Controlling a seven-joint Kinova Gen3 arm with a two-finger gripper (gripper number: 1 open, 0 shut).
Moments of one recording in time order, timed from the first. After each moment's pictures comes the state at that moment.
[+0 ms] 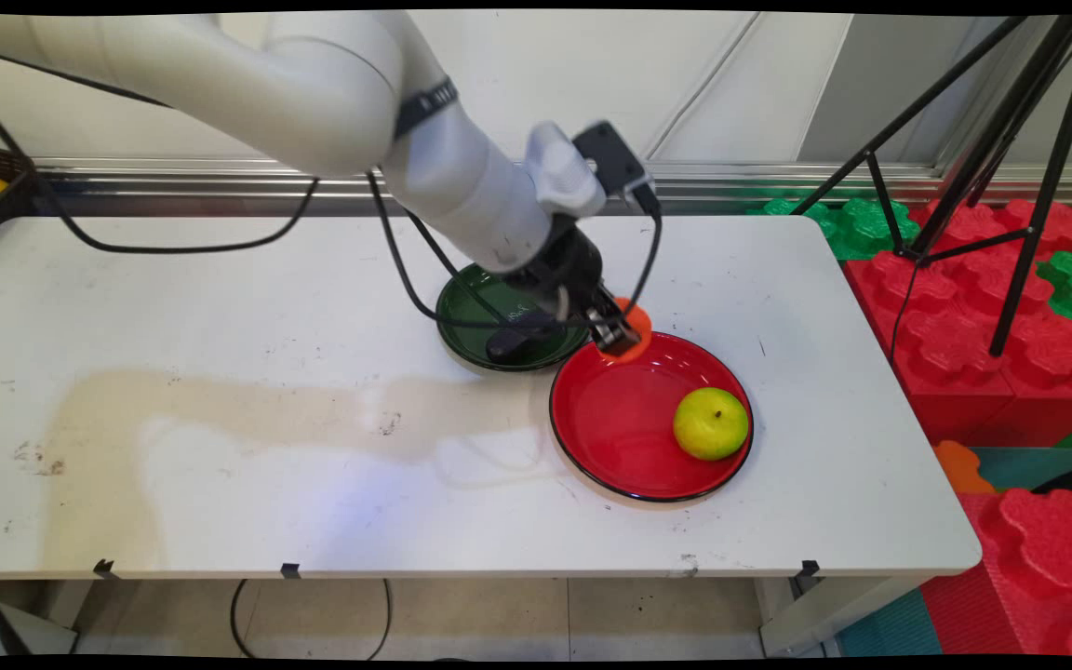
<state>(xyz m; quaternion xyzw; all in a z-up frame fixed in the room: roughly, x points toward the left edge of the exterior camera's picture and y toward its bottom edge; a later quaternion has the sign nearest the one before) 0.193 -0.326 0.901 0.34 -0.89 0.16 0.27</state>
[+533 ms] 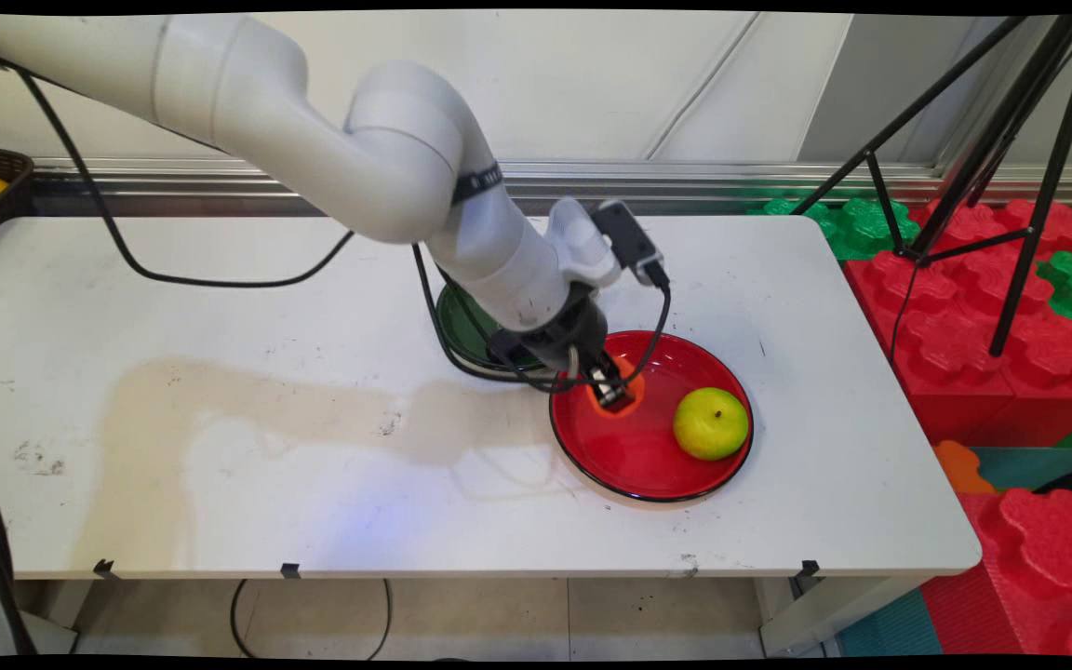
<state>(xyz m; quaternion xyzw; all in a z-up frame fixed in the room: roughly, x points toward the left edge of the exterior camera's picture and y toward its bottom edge) 0.176 -0.330 0.847 0.35 -0.90 0.12 0.24</state>
